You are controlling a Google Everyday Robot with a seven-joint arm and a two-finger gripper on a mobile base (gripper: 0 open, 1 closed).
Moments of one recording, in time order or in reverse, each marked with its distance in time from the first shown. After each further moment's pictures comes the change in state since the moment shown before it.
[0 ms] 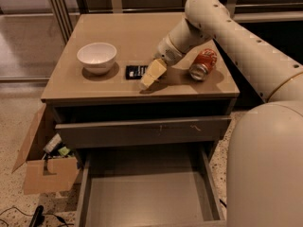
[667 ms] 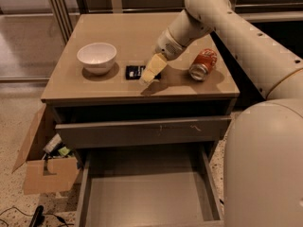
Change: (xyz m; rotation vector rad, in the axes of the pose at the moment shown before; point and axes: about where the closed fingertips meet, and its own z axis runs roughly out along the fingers) arm -0.011 0.005 -0.019 0.003 0.018 -0.029
